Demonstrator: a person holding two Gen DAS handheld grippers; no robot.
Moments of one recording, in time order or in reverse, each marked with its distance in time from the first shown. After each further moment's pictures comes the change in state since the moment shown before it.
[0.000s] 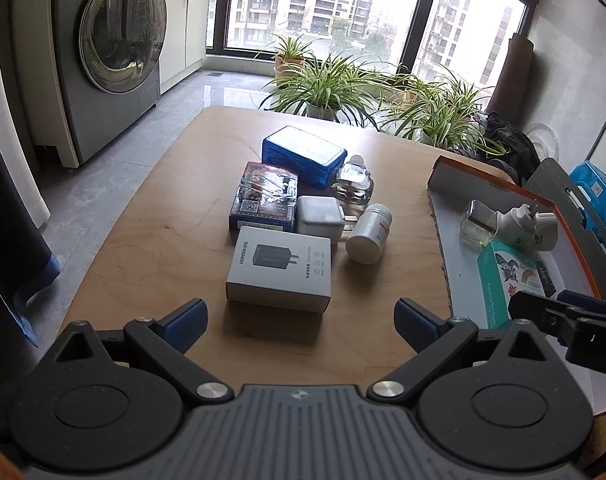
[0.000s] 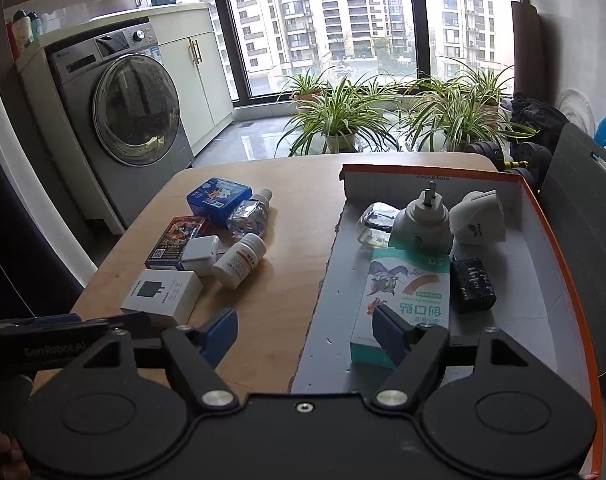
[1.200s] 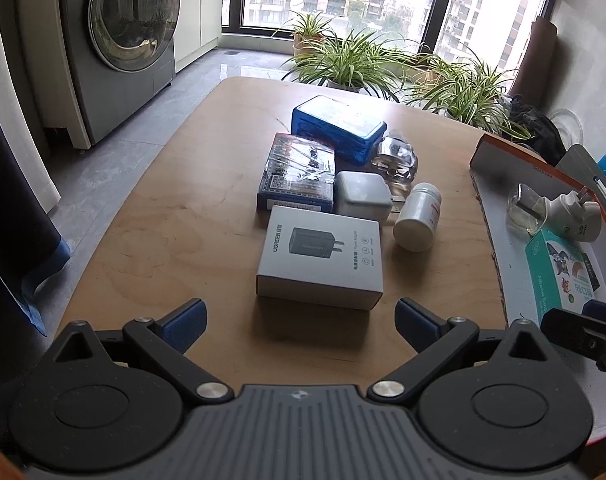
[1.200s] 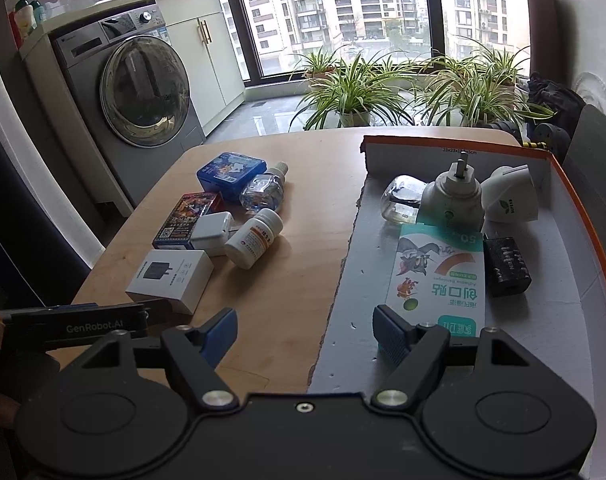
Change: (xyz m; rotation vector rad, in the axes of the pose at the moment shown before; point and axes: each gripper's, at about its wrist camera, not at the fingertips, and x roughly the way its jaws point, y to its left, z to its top) left arm 0.036 0.016 0.003 -0.006 0.067 0.053; right arm 0.025 0.005 -0.005 0.001 0.065 0.044
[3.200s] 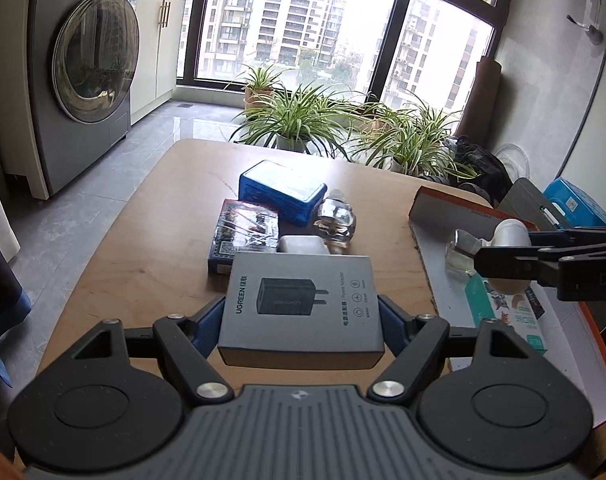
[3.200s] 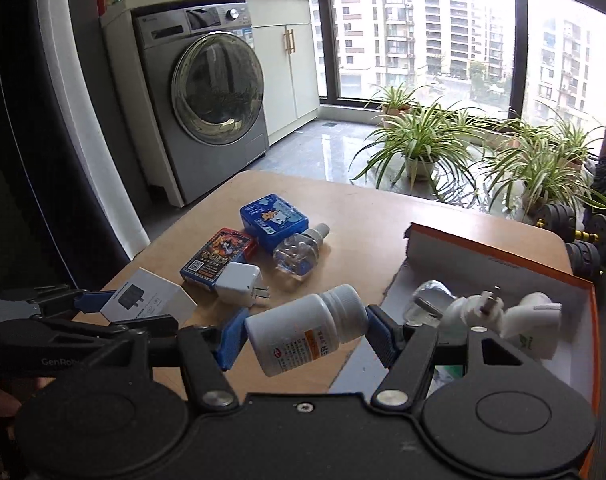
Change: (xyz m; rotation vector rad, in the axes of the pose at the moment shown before) left arm -0.033 -0.014 0.007 0.051 -0.175 -0.164; right arm -0.010 -0.013 0.058 -0.242 -0.062 0.127
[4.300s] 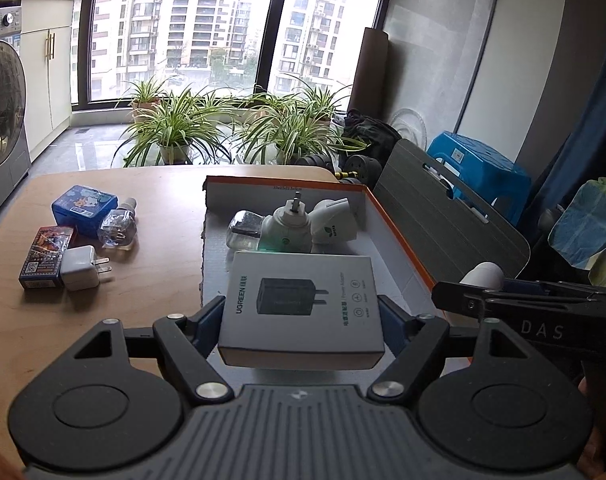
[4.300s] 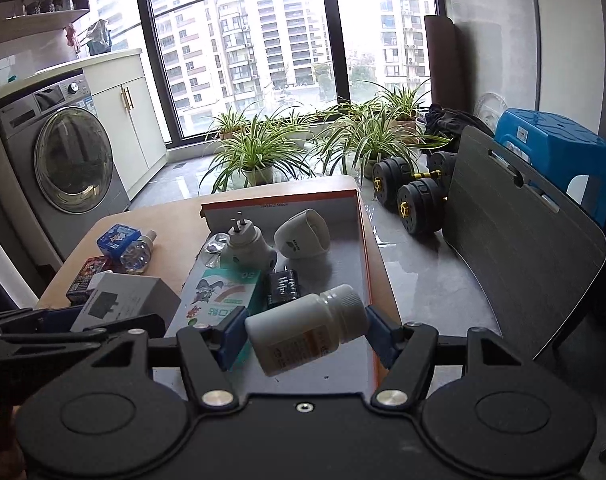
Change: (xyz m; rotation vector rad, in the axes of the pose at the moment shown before) left arm -0.003 -0.161 -0.027 0.181 0.017 -0.200; right arm -0.116 -0.079 -0.094 0.335 -0.097 -0.336
